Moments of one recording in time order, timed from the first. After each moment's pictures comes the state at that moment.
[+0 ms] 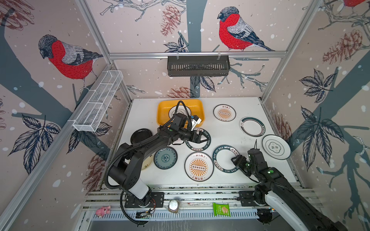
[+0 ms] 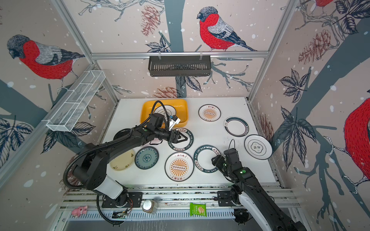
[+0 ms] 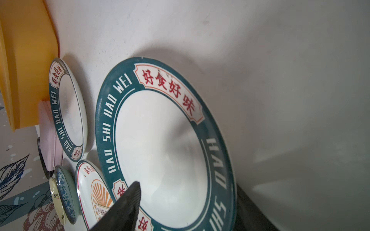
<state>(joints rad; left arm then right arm) -0.57 1.59 1.04 -0.17 0.80 -0.38 0.34 0.63 0.21 -0.49 -0.19 1.00</state>
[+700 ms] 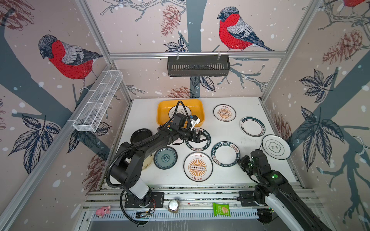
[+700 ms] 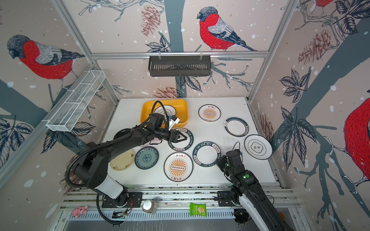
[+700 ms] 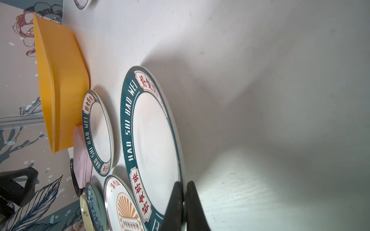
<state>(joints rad) -0.56 1.61 1.04 -0.17 0.78 -0.38 0.34 0.46 0.23 -0.56 -0.11 1.14</state>
